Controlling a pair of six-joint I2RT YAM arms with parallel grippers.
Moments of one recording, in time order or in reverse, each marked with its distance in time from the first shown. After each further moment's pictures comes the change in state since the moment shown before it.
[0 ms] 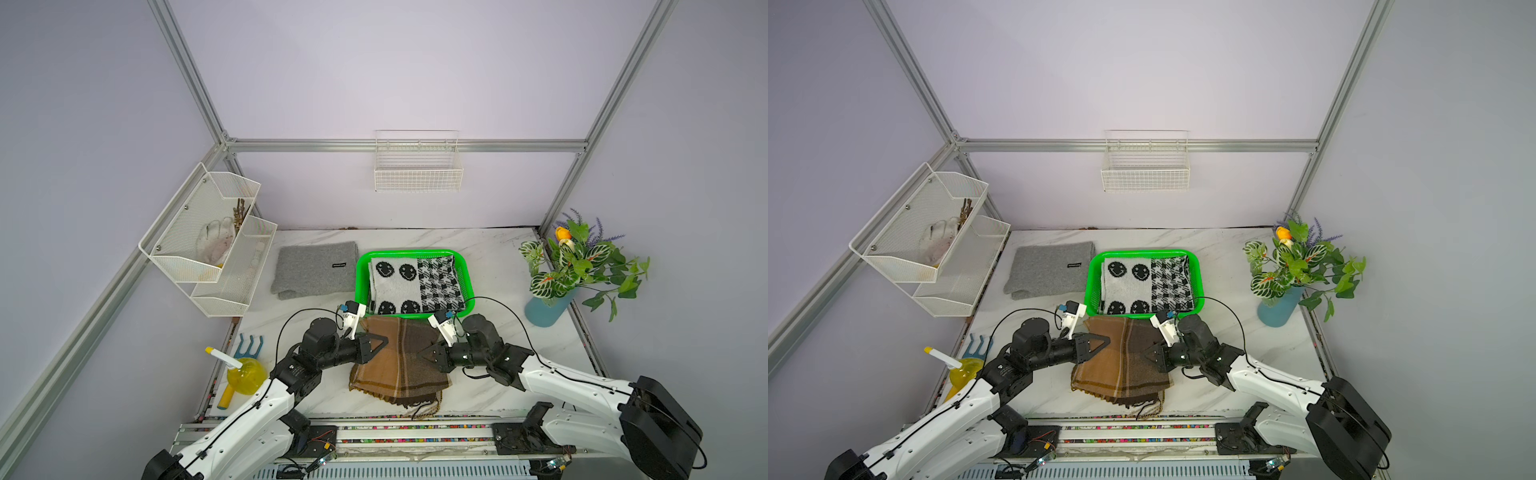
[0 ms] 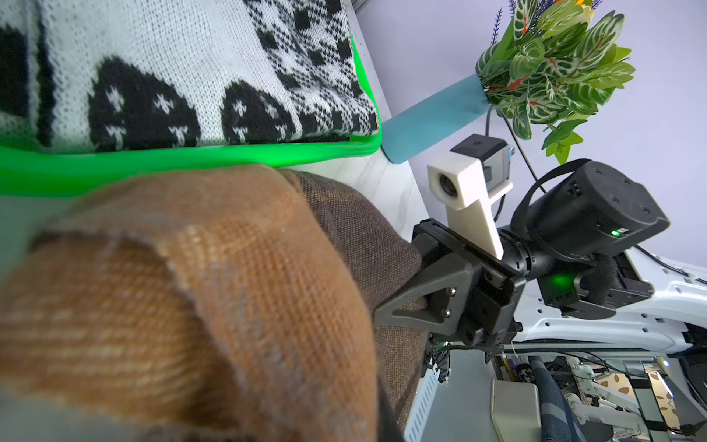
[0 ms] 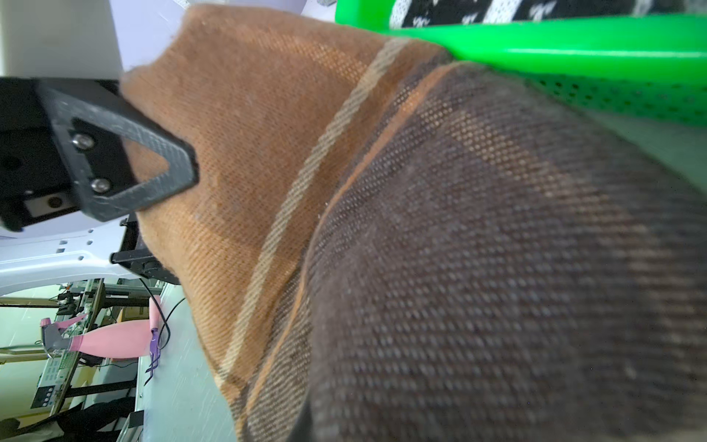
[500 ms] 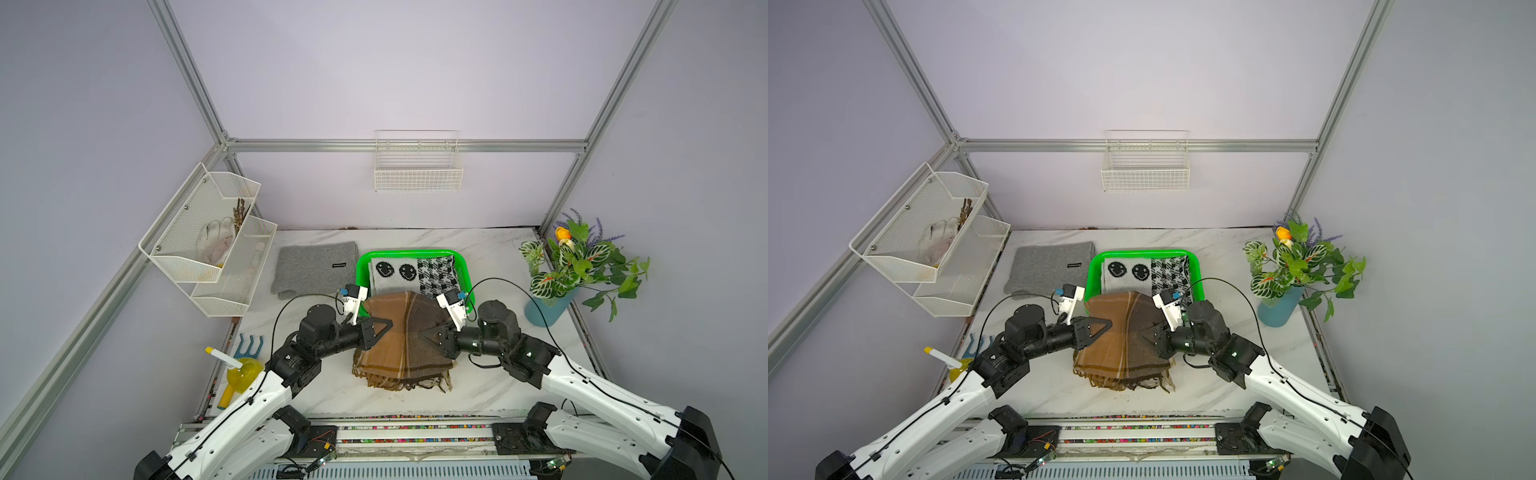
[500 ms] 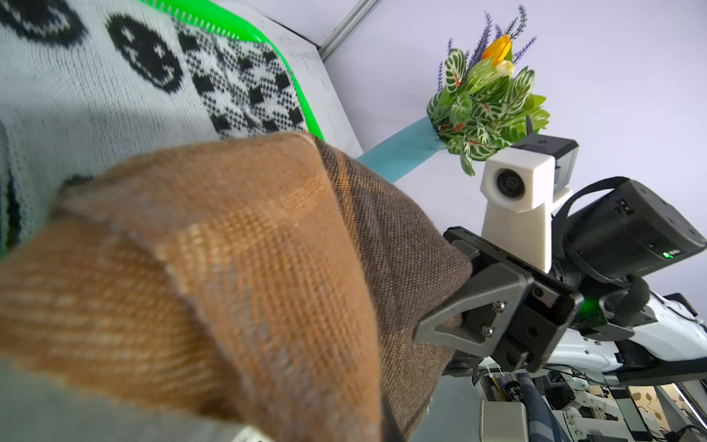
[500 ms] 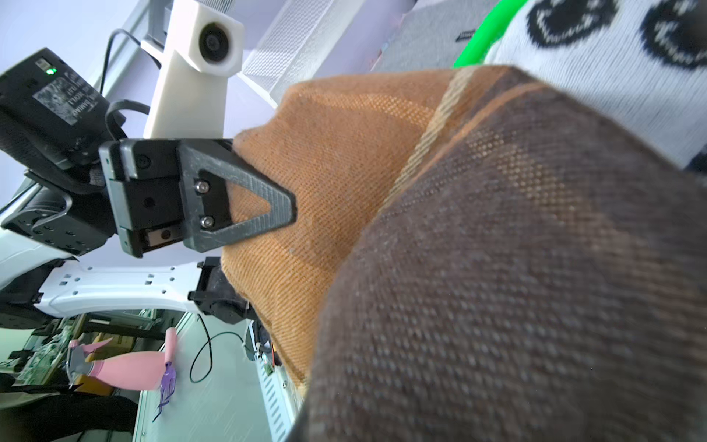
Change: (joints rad) left arm -0.031 0.053 0.230 -0.045 -0.047 -0.001; right arm 0.011 -0.147 0.255 -0.217 0.086 -0.024
